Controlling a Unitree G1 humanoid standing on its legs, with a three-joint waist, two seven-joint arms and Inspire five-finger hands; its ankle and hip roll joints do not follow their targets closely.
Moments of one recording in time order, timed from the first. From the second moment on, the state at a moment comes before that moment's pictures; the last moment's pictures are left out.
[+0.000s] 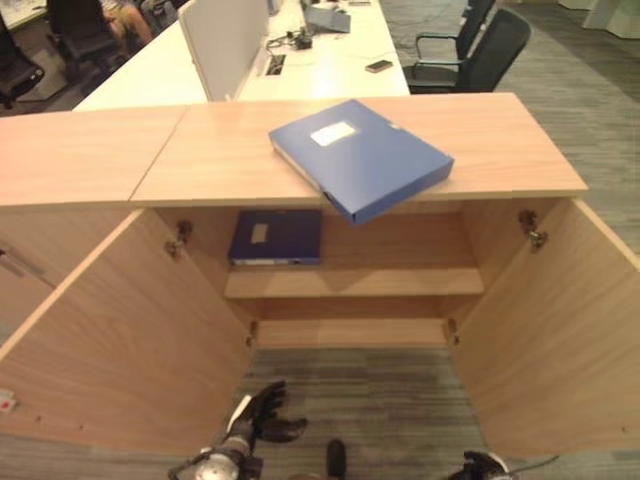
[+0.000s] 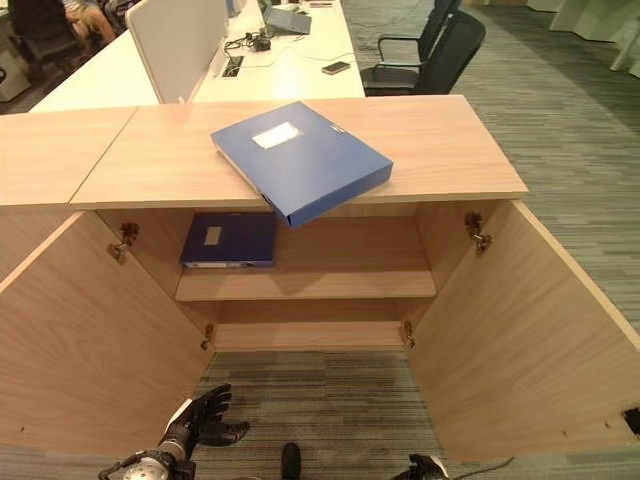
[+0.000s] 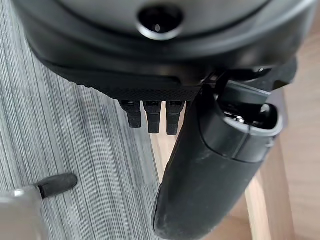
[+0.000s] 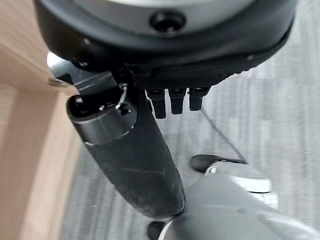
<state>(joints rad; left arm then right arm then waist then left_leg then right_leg) 0.21 0.36 -0.27 0.48 -0.25 -0.04 -0.01 -0.07 -0.26 0.16 1.19 0.07 0.05 -0.11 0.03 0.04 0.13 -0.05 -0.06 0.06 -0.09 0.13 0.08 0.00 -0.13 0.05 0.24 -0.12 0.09</state>
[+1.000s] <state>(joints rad) 0.21 0.35 -0.24 0.33 -0.31 -0.03 0.04 -0.05 -0.24 0.21 1.09 0.21 0.05 -0.12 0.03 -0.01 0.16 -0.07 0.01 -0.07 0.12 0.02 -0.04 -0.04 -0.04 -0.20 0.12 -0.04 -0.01</state>
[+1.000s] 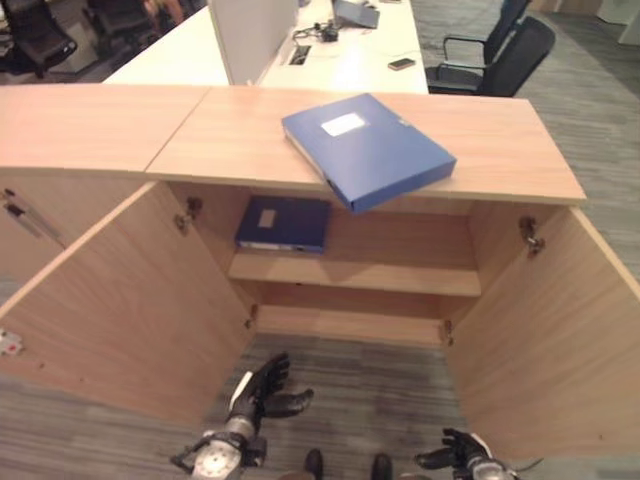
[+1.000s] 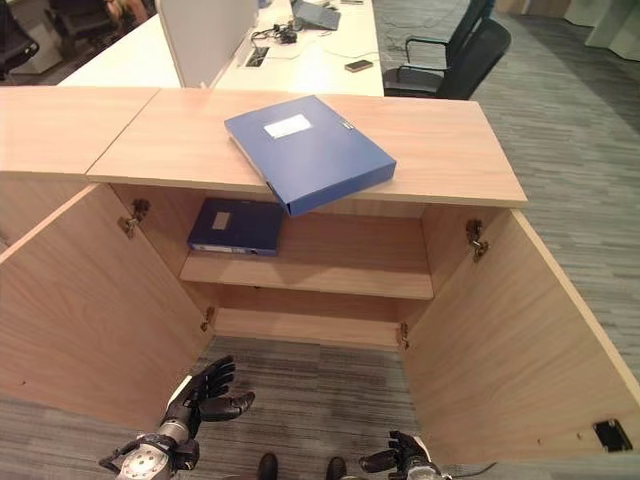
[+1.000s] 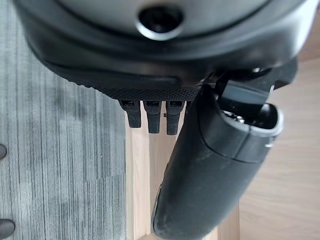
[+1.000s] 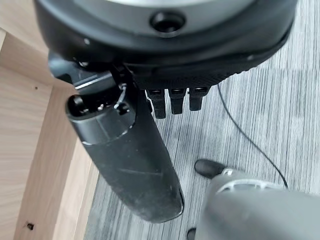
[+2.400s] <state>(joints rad) 0.28 0.40 0.09 -0.13 0.17 -0.13 0.48 0.00 -0.16 0.18 1.11 0.26 0.02 -0.18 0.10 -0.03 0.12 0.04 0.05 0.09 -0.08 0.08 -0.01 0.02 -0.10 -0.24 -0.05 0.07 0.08</state>
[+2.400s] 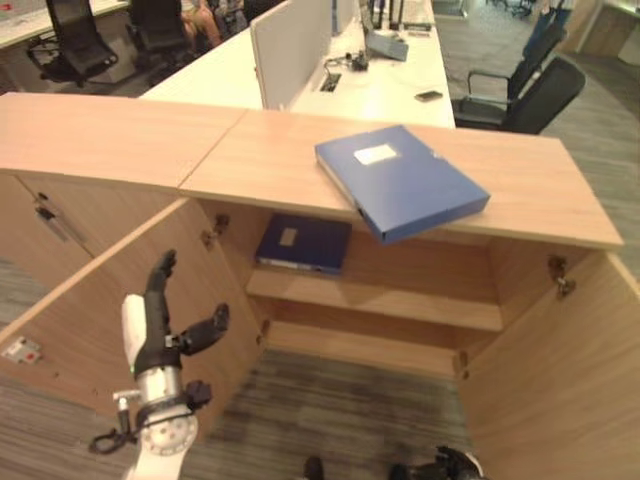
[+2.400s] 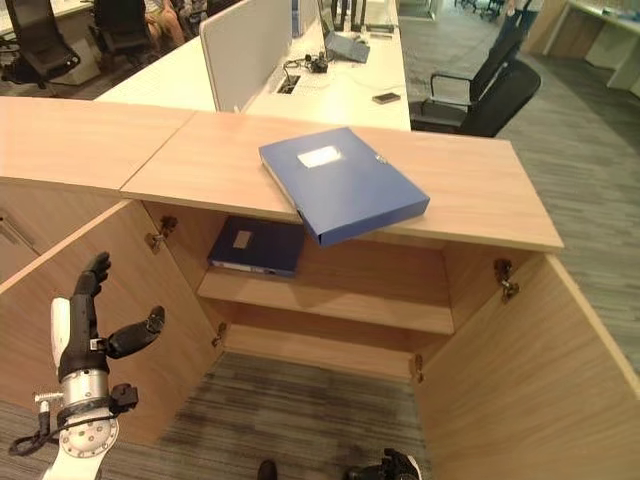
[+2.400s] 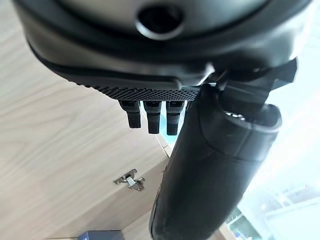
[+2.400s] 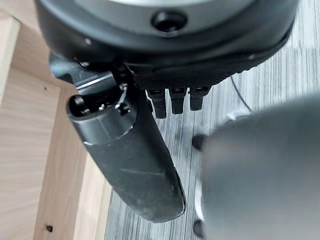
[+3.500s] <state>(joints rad) 0.04 0.69 -0.14 -0.09 0.62 -0.18 0.43 0.02 -0.17 0.18 1.16 0.26 0.01 -0.19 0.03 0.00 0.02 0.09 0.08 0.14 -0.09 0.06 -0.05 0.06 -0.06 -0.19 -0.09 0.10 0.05</state>
